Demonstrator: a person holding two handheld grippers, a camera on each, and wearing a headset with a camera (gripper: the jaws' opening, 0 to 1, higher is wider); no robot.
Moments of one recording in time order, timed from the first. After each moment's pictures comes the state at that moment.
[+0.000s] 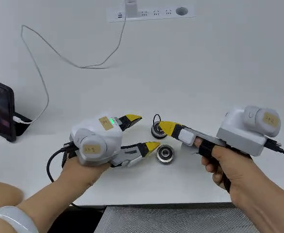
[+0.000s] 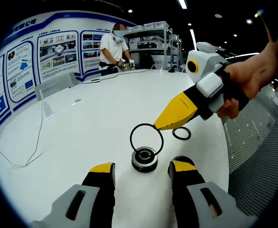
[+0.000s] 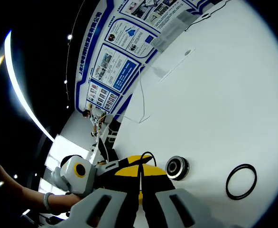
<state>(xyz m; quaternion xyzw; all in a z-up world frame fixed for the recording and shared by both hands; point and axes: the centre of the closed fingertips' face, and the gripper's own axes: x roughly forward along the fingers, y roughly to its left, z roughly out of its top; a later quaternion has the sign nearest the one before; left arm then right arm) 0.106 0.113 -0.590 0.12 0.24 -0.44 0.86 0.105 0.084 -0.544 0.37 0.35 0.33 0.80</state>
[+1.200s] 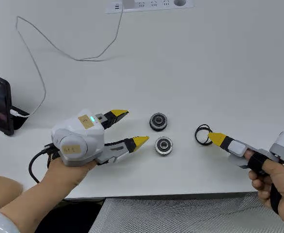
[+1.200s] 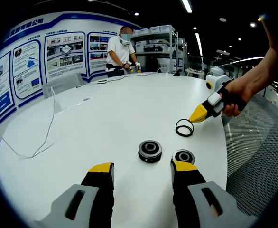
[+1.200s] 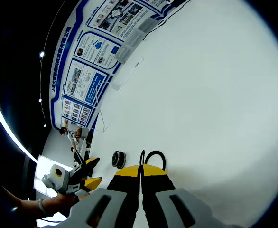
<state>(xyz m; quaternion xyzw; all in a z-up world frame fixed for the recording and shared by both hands) 0.100 0.137 -0.586 0.10 0.23 -0.42 0.87 0.078 -0.024 -0.595 0.39 0.39 0.19 0.81</state>
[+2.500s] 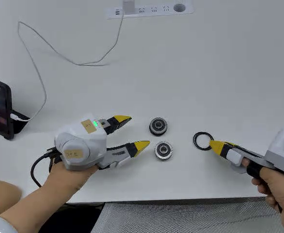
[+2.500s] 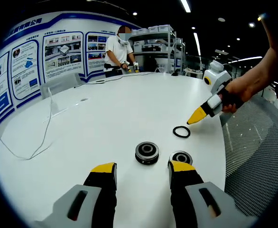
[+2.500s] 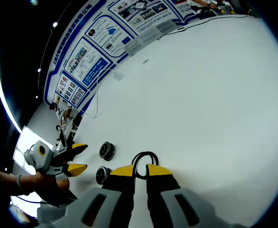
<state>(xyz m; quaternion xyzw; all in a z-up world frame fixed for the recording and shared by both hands) 0.098 0.130 -0.584 0.10 0.23 -0.43 0.87 0.081 -0.029 -0.600 0.27 0.39 0.21 0.85</state>
